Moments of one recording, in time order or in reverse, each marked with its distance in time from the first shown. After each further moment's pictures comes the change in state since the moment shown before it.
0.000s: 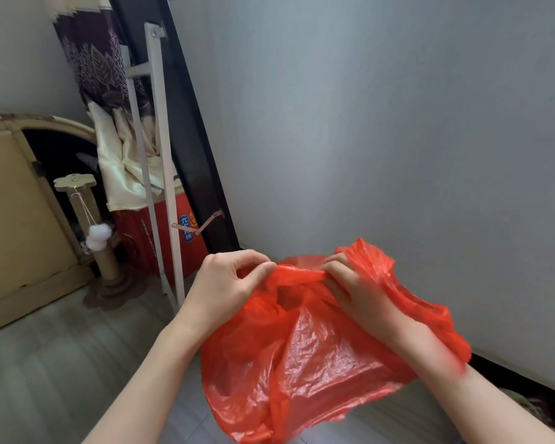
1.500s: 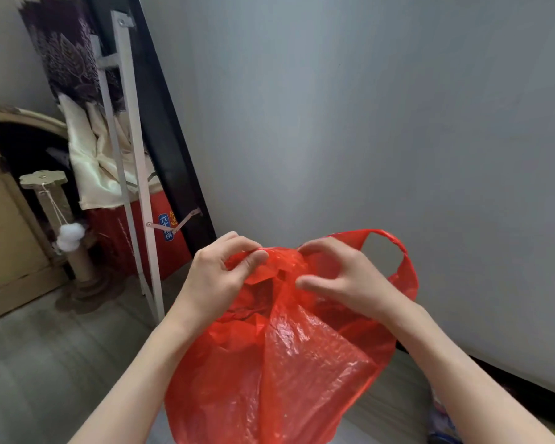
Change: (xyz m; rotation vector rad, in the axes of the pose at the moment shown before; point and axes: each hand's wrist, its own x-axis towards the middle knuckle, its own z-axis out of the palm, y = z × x) left_hand 0.012 0.008 0.026 -0.183 0.084 0.149; right_hand 0.010 0.002 -0.036 0.457 -0.177 0.183
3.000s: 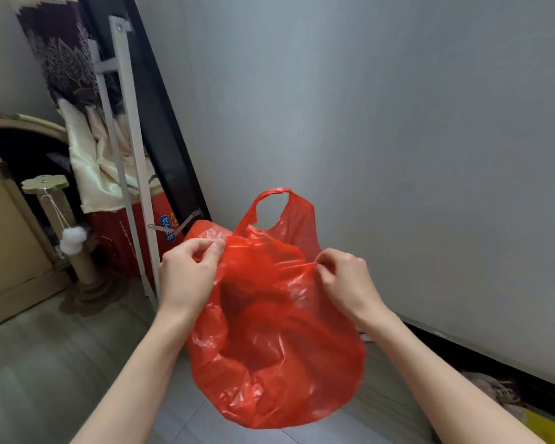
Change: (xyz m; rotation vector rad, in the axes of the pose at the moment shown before) left_hand 0.000 -0.012 -0.015 0.069 0.345 -0.456; right_hand 0.002 0.006 0.026 -0.260 0.231 0.337
